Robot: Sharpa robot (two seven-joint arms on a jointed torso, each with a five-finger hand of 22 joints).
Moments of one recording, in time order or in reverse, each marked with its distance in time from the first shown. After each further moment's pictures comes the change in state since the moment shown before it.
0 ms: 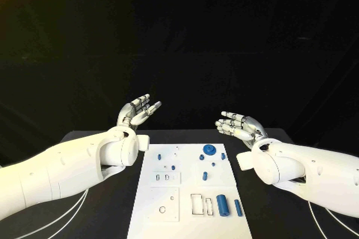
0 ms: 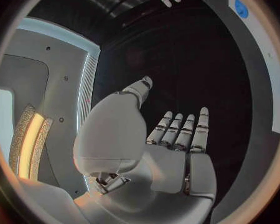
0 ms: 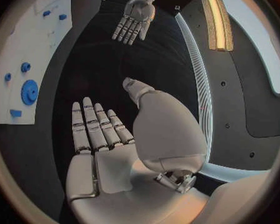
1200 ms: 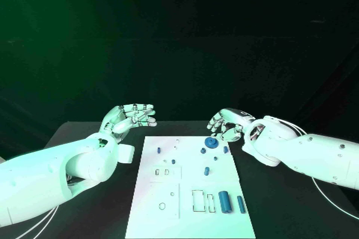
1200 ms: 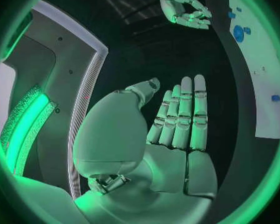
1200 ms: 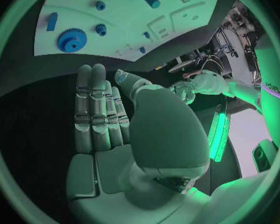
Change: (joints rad) left arm 0.001 -0.190 0.000 0.248 -0.041 0.176 0.003; left_hand 0.018 -0.033 0.186 -0.051 0.003 0.517 0.069 0.164 0.074 0.747 -0.029 0.092 0.034 0.801 -0.150 0.291 0.273 0.109 0.579 -0.104 0.326 0.135; right arm 0.085 0.048 -0.007 -0.126 -1.213 0.172 -0.349; right_hand 0.113 -0.104 0.085 -0.022 -0.060 0.528 -0.001 0.131 0.081 0.594 -0.152 0.015 0.026 0.670 -0.198 0.340 0.315 0.047 0.635 -0.179 0.418 0.223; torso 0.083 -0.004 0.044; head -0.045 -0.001
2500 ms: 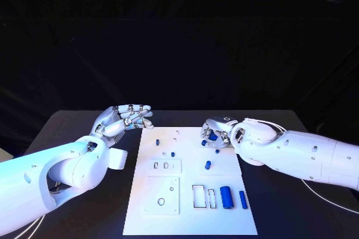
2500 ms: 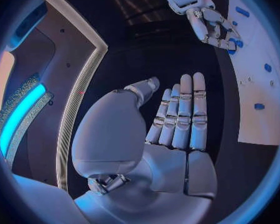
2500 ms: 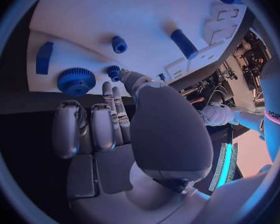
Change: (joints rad) left arm 0.000 -0.049 0.012 0.092 -0.014 0.055 -0.024; left_hand -0.009 -0.009 0.014 -0.014 0.000 0.010 -0.004 0.012 0.009 0.024 -0.007 -0.010 0.002 0.005 -0.005 0.056 0.078 0.000 -0.002 -0.013 0.073 0.050; right arm -0.034 0.058 -0.001 -0.043 -0.210 0.139 -0.107; right_hand 0.011 -0.050 -0.007 0.101 -0.004 0.001 -0.016 0.013 0.106 -0.047 -0.004 0.000 0.032 0.051 -0.012 0.929 0.845 -0.094 0.237 -0.002 0.871 0.997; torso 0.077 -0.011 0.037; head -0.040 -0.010
